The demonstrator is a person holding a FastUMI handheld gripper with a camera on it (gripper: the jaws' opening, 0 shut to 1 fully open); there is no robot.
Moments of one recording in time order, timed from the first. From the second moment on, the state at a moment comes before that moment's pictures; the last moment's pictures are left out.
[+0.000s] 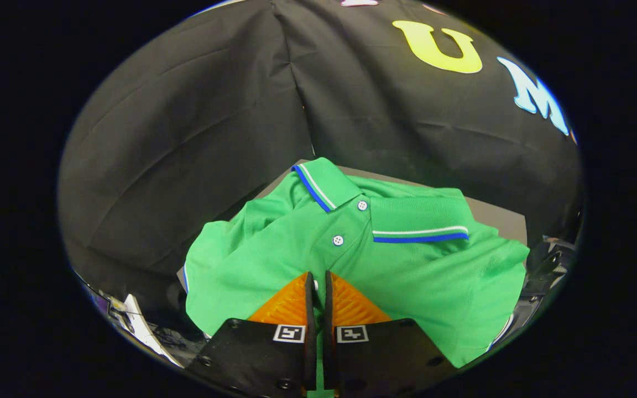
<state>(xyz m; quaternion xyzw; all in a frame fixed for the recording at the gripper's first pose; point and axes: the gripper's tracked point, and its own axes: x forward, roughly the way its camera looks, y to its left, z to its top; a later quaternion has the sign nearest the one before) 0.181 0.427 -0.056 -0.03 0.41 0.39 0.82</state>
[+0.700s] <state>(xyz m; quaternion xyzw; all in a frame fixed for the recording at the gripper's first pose) 0.182 0.396 0.026 0.06 0.31 0.40 0.86</state>
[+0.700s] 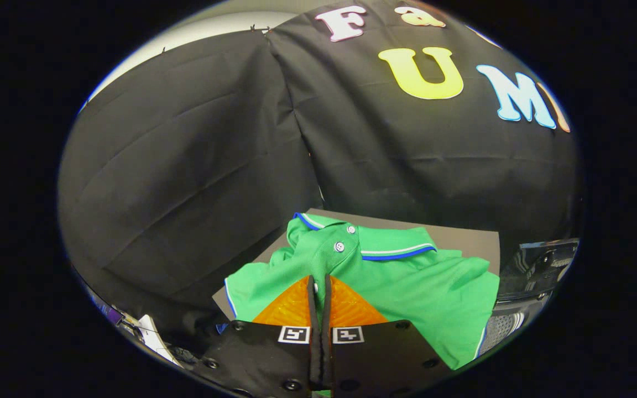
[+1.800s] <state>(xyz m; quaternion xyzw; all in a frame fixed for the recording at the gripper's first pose) 0.211 0.198 0.068 0.11 0.25 0.28 0.92</state>
